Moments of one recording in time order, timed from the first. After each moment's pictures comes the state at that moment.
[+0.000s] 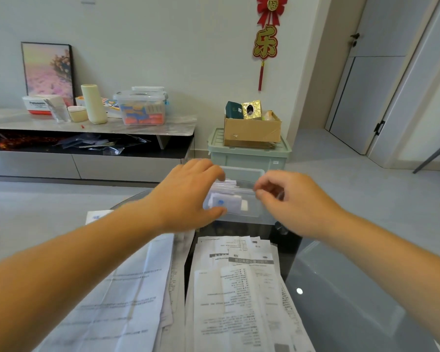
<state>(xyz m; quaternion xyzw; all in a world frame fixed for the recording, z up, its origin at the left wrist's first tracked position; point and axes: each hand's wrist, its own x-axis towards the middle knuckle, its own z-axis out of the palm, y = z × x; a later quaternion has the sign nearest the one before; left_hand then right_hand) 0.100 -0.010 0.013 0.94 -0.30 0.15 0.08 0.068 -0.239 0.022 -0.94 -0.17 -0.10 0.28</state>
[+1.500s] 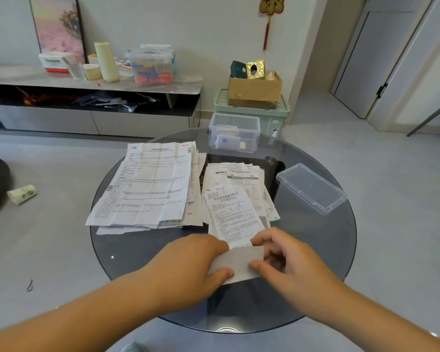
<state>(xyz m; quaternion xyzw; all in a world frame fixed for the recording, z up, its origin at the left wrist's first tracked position) -0.175 -0.005 -0.030 0.95 -0.26 -0.11 0.14 -0.192 -0.227 -0.048 -0.90 -0.11 0.07 0.42</state>
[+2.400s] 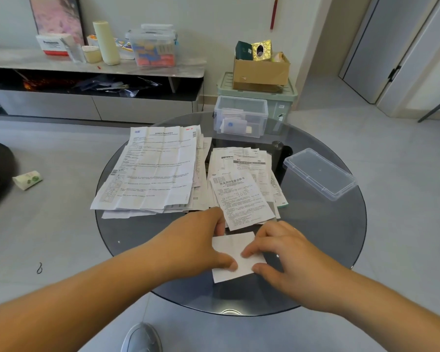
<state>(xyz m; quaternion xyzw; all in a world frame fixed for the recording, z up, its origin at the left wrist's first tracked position) -0.162 -0.005 -0.027 0.95 -0.14 -0.17 0.22 -0.190 -0.217 -0.047 -0.94 -0.20 0.13 0.23</state>
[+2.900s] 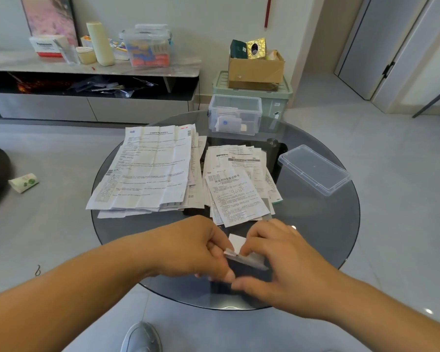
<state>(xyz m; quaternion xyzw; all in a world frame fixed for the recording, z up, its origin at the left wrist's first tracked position) -0.162 0.002 -0.023 0.82 -0.17 -0.38 0.39 -0.204 -0.212 -0.044 -0.95 -0.24 0.07 0.17</state>
